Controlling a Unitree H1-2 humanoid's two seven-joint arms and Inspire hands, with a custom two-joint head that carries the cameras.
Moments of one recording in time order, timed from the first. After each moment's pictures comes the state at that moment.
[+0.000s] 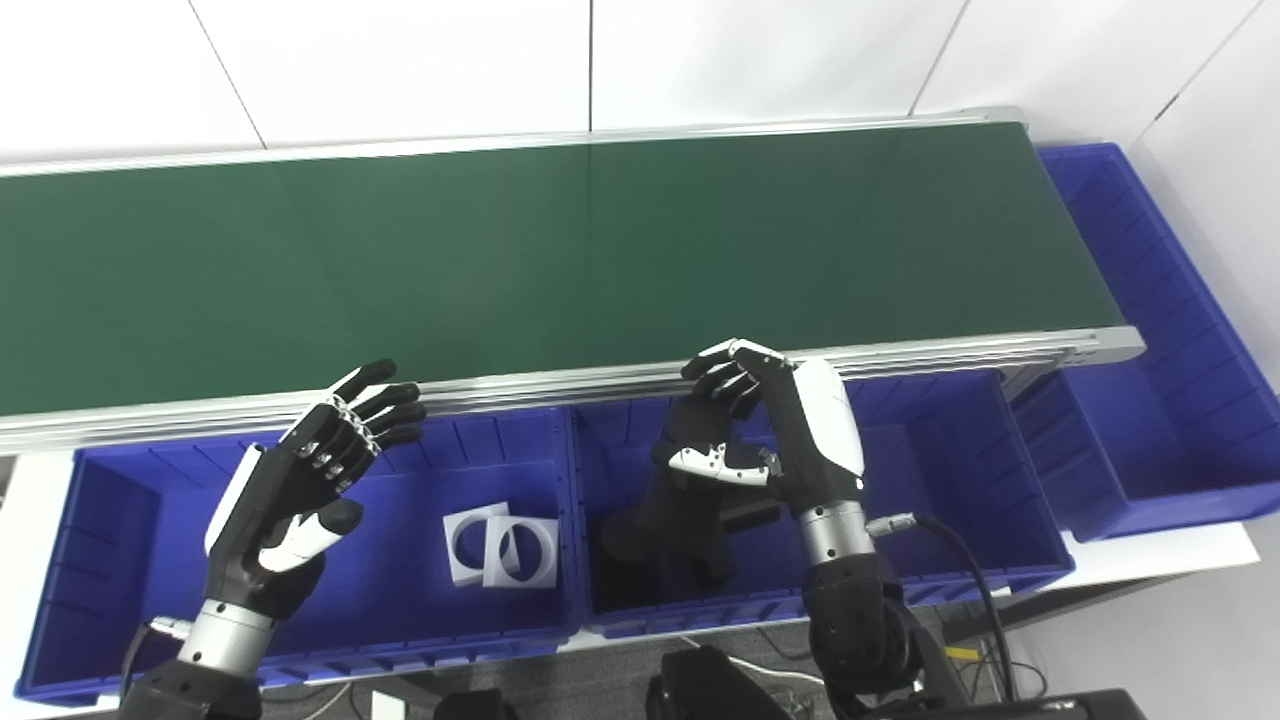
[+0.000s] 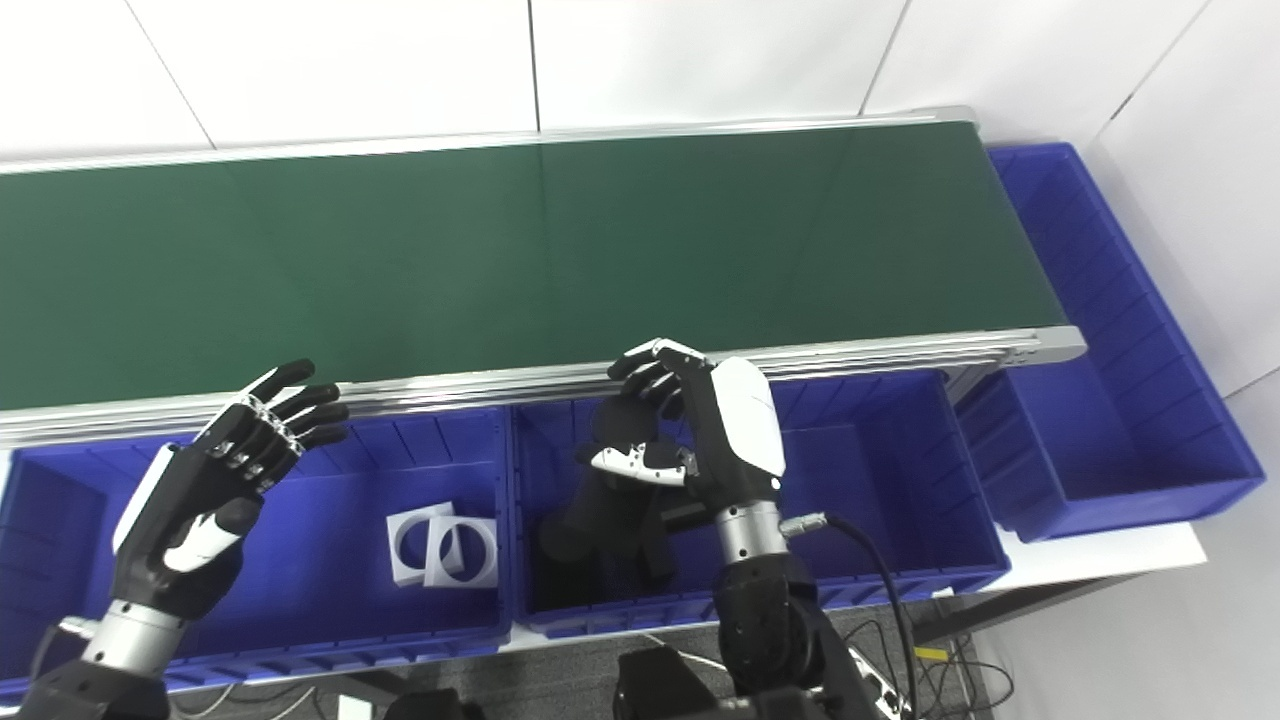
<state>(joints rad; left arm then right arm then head) 0.27 0.22 -0.06 -0.11 -0.34 -0.15 -0.42 0.25 -0.04 0.21 -0.14 -0.66 -0.04 -0.19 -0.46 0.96</state>
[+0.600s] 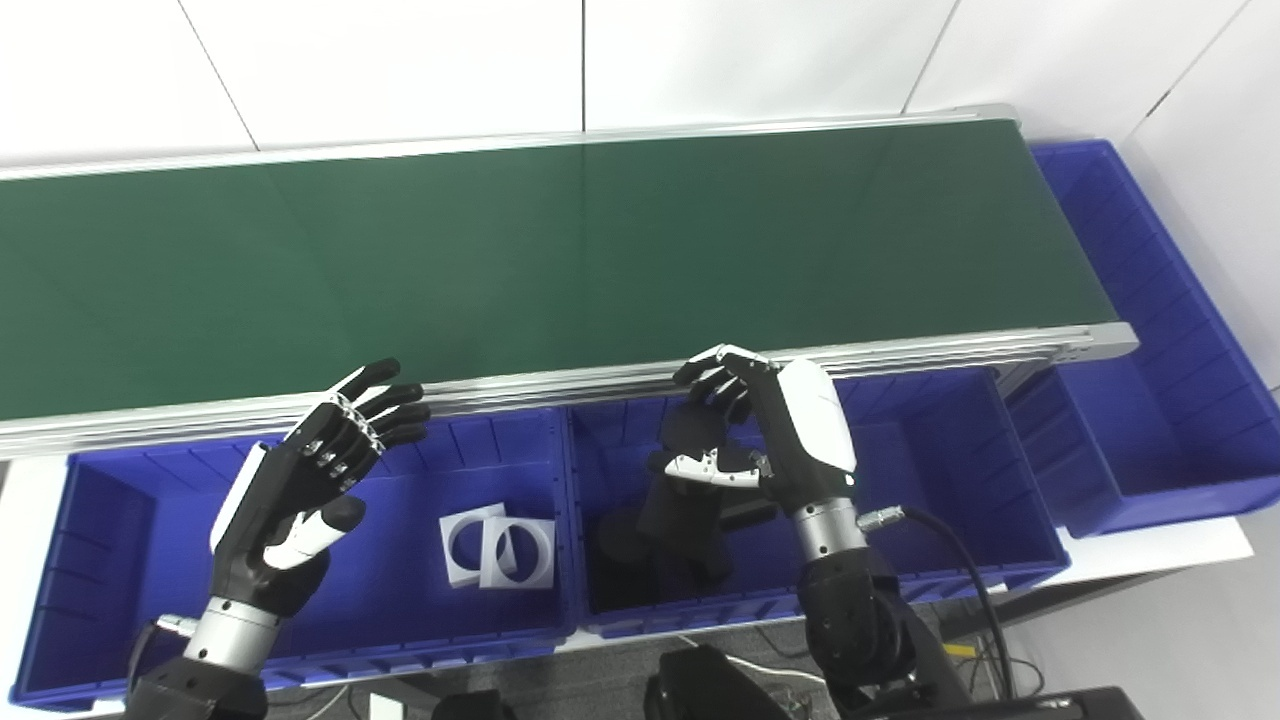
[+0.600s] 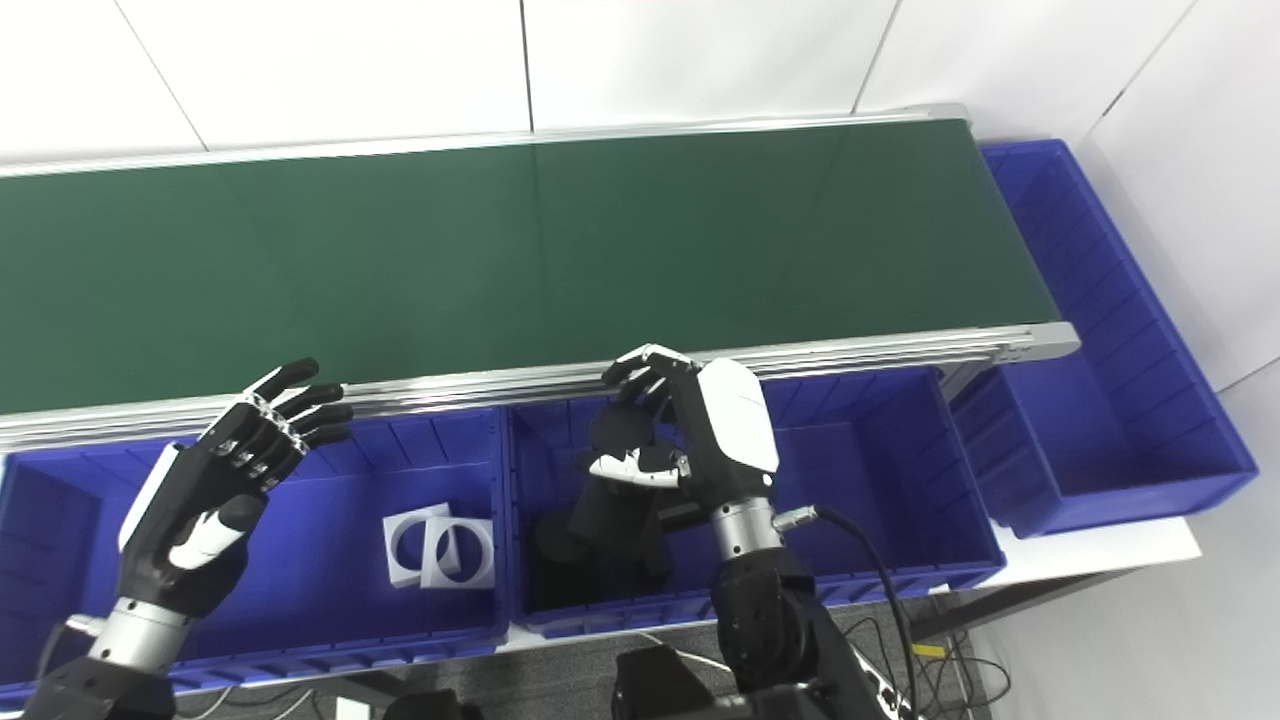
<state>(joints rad) 0.26 0.21 -0.06 -0.10 -0.33 -0.15 -0.42 0.24 -0.07 0.23 -0.11 -0.67 -0.04 -0.21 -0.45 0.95</state>
